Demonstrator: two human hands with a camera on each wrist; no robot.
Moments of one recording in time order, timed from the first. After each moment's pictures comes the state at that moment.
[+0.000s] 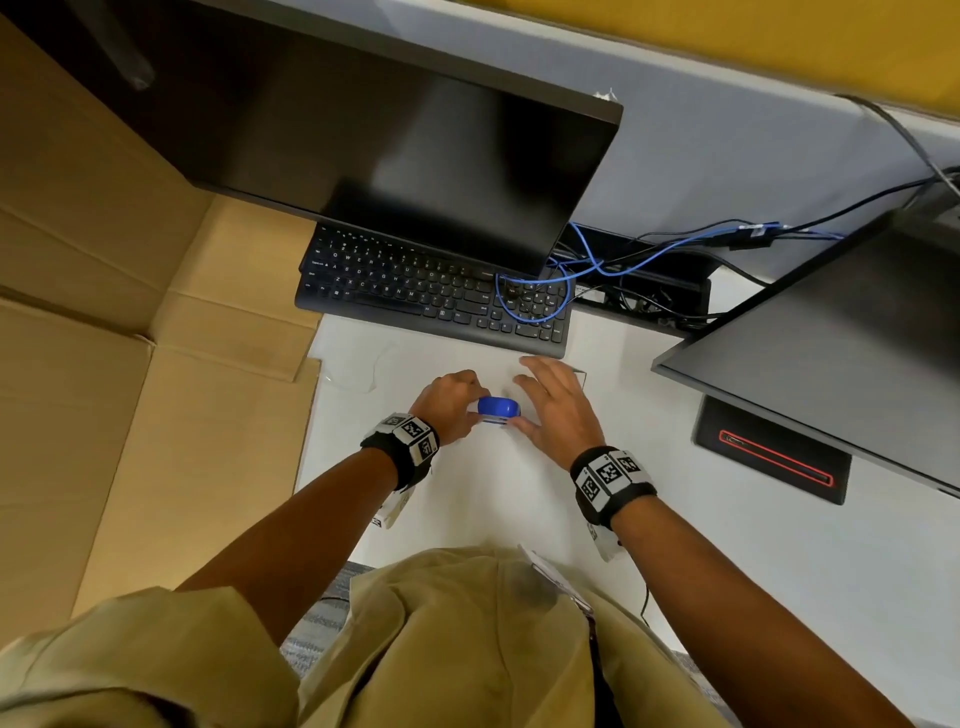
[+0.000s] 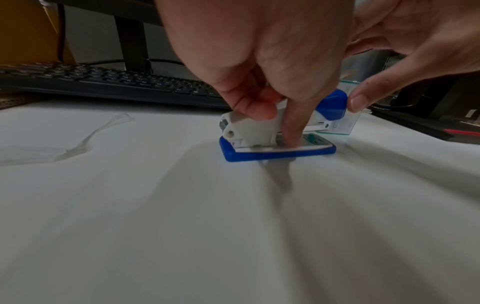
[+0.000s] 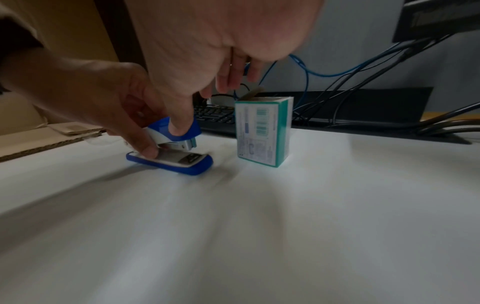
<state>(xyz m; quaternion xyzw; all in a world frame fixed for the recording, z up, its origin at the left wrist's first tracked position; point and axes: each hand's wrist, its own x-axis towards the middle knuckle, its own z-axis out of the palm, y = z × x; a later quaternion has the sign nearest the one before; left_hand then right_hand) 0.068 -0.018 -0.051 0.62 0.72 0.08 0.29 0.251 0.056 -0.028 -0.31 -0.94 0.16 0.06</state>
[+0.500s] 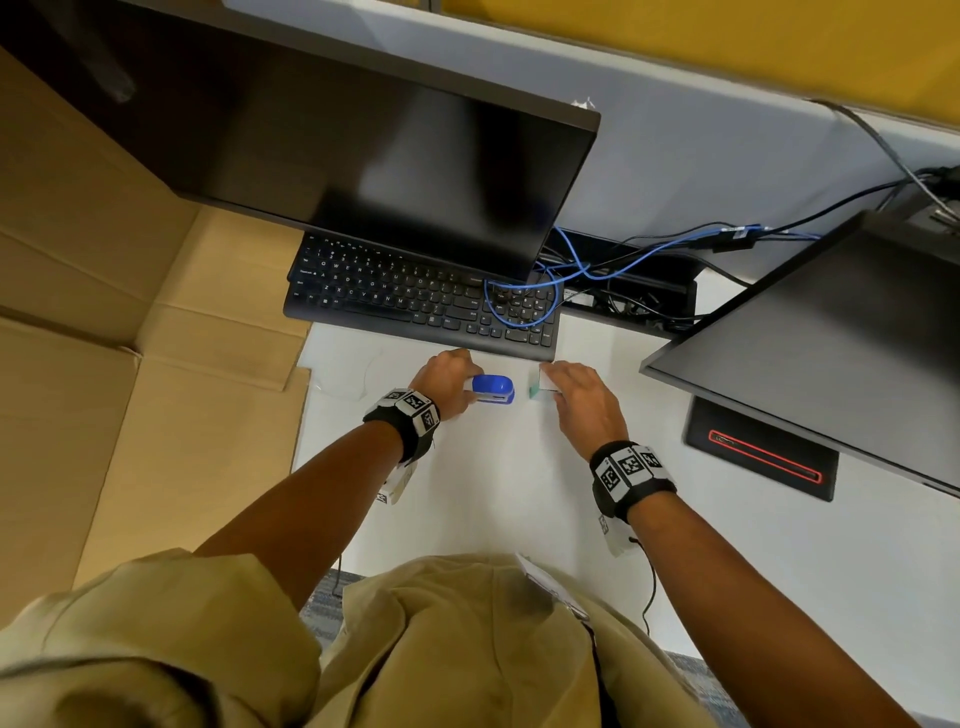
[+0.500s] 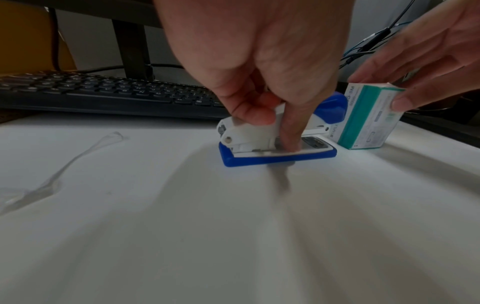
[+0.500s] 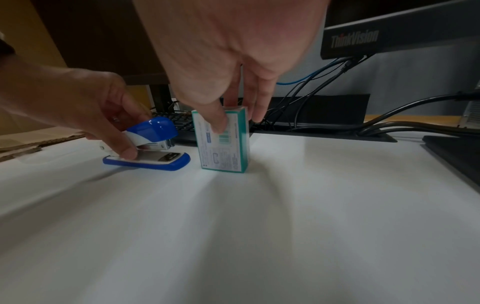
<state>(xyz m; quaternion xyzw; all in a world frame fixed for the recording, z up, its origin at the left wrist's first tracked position) 0.057 0.019 -0.049 0.61 0.74 0.07 0.29 0.275 0.079 -0.021 -0.43 -0.88 0.19 0.04</state>
